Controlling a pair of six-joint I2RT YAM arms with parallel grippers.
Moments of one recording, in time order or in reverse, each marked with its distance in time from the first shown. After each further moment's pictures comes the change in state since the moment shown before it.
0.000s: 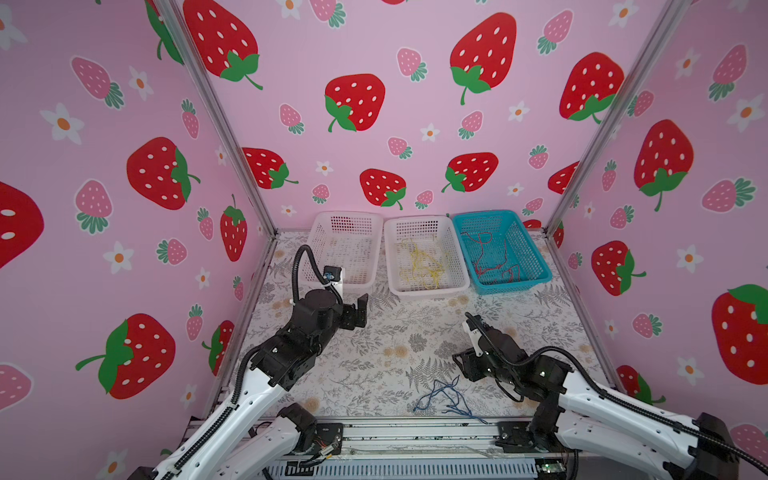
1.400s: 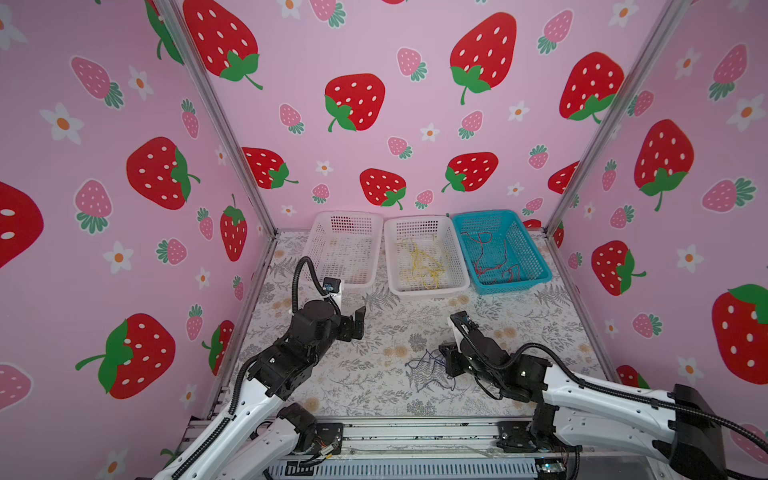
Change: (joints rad) left arm 0.000 -0.062 -0.088 -0.015 0.019 0.011; right arm 0.144 0.234 0.148 0.242 0.171 0.034
